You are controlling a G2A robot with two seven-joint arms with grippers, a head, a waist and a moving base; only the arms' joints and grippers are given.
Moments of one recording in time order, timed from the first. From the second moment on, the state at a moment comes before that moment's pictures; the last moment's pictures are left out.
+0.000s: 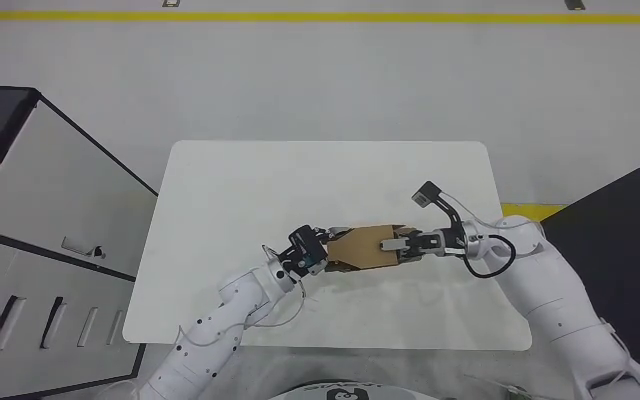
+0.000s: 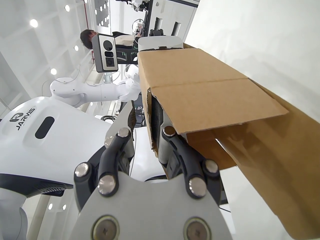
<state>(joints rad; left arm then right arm) 1.50 -1.21 -1.01 -1.63 1.65 -0.36 0.38 -1.20 -0.95 1.10 -1.34 0.60 -0.44 1.38</state>
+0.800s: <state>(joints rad) 1.49 -1.21 -1.02 -1.64 1.64 -0.34 0.36 -1.19 -0.95 1.12 -1.28 0.62 -0.42 1.40</state>
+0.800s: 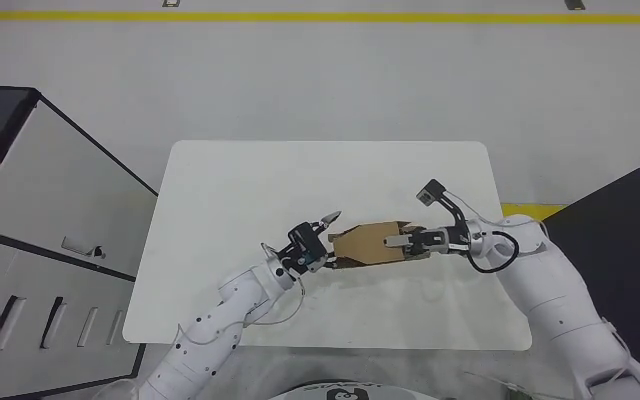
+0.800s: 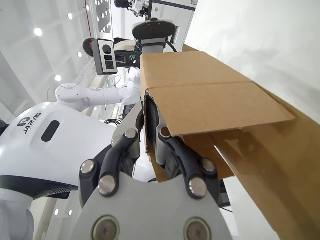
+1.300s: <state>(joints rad) 1.54 -1.19 -1.06 -1.69 1.66 -0.33 0.37 -1.20 -0.95 1.14 -1.29 0.63 -0.41 1.39</state>
